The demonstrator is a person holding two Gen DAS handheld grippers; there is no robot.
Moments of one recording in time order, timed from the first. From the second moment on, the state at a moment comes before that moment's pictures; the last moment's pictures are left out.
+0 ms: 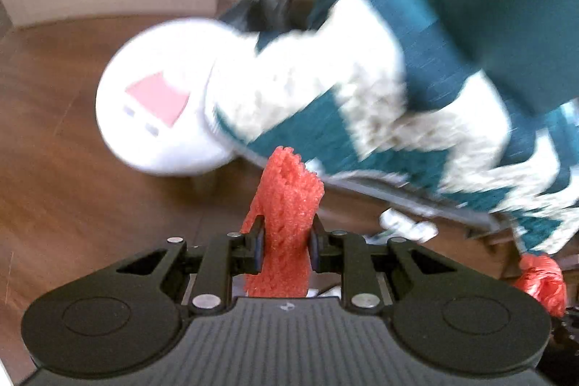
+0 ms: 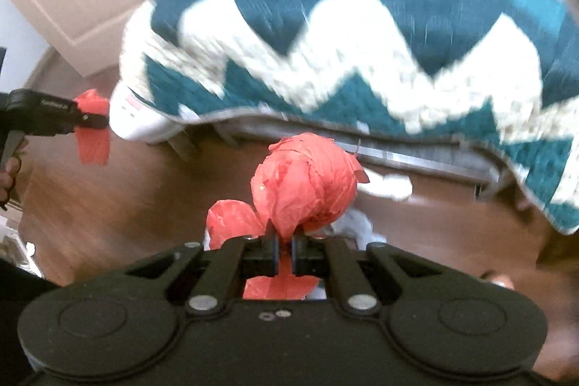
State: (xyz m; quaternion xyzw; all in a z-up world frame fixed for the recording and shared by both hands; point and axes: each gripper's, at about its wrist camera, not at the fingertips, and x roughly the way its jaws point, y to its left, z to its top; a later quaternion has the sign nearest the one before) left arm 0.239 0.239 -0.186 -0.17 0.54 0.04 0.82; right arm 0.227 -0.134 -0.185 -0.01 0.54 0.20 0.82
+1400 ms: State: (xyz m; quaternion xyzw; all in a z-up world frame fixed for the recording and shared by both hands) left arm 0.316 0.059 0.198 -0.02 0.30 -0.04 0.95; right arm 0.308 -0.115 0.172 -0.12 0.19 0.21 0.95
